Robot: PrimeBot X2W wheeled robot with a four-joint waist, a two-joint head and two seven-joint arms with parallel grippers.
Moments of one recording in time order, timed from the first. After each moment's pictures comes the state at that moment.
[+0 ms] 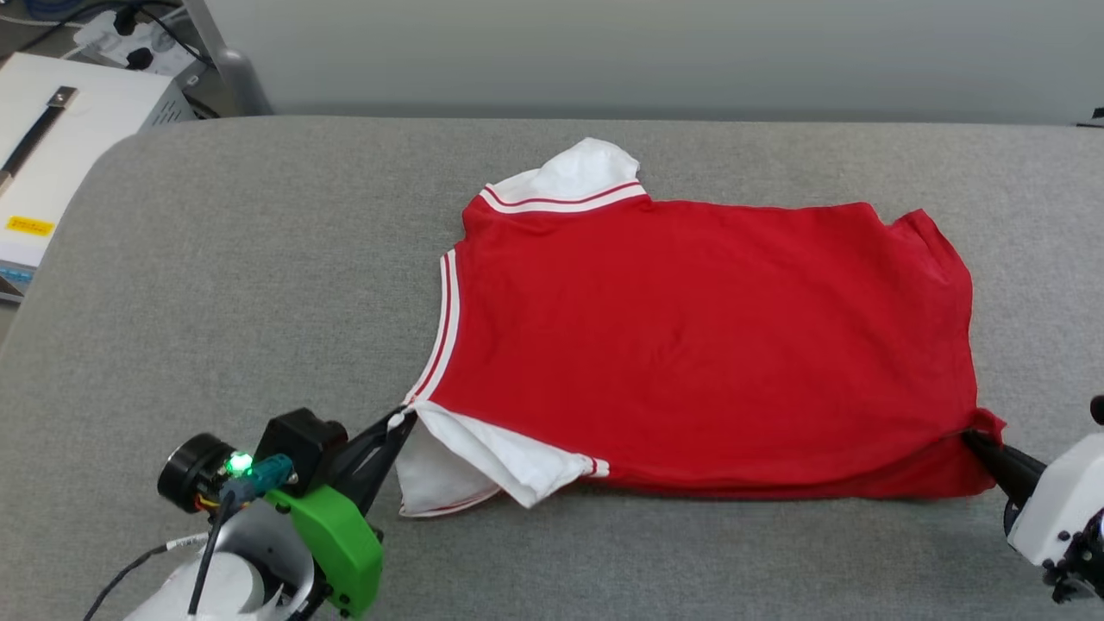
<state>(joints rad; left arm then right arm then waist) -0.24 0.69 -0.69 -0.05 -0.61 0.03 0.00 -0.03 -0.42 -0.02 0.04 0.77 0.13 0.52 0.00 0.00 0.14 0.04</state>
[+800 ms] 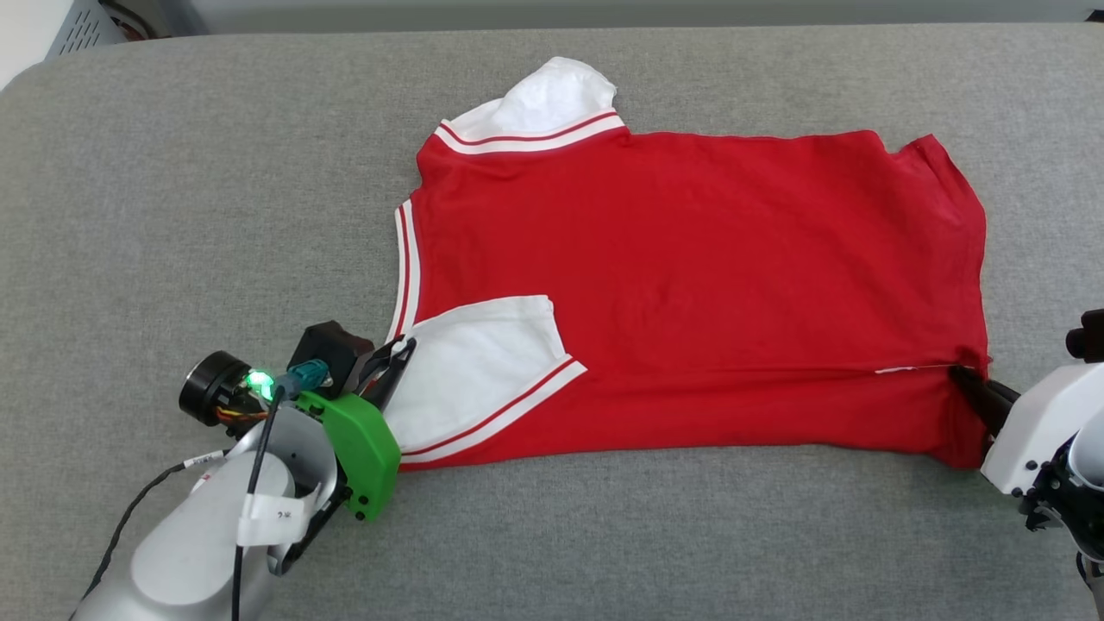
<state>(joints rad) -0.50 0.54 -0.74 0.35 -0.54 -0.06 -0.03 -0.24 -0.38 0.01 0.22 0.66 0.13 0.48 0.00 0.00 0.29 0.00</state>
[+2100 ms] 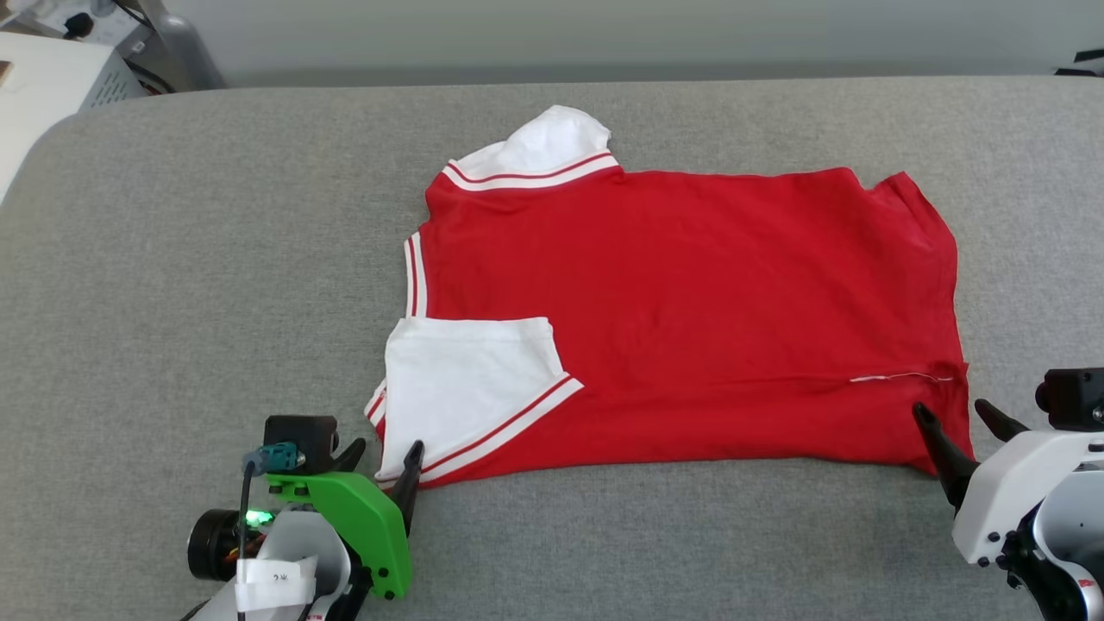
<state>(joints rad) -0.23 0.48 -0.62 0.19 -0.78 0.22 0.08 -0.04 -0.25 -0.06 -0.06 0.36 0.13 0.46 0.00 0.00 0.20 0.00</state>
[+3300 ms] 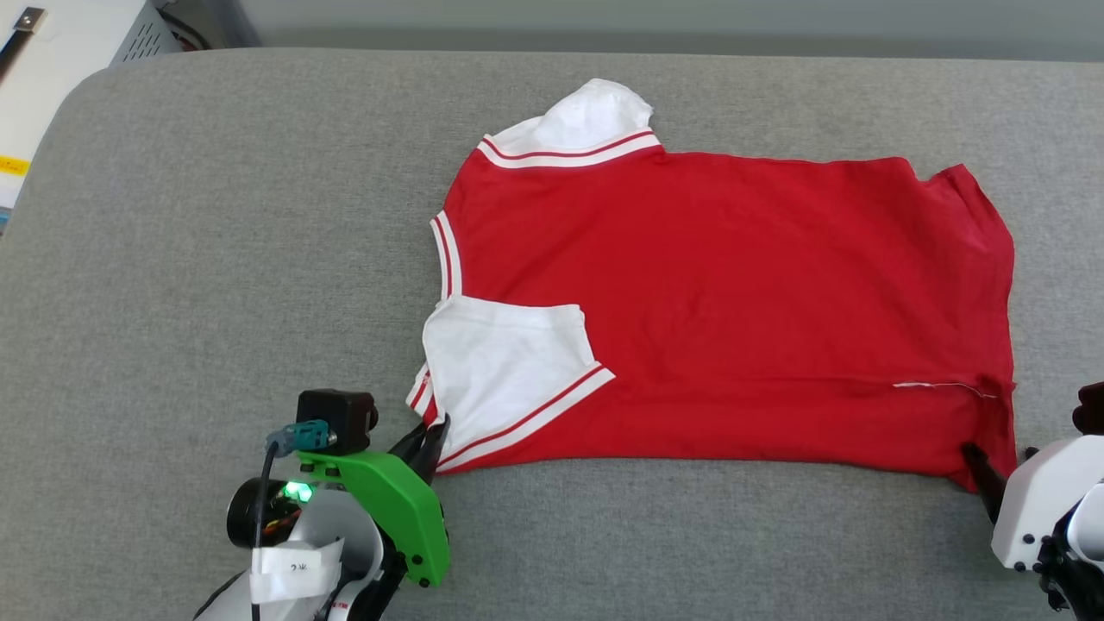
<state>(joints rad) -0.25 0.47 -0.65 0.06 -0.80 0.21 0.12 -0.08 -0.23 -0.18 0.09 0.29 0.13 0.58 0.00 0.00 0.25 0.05</state>
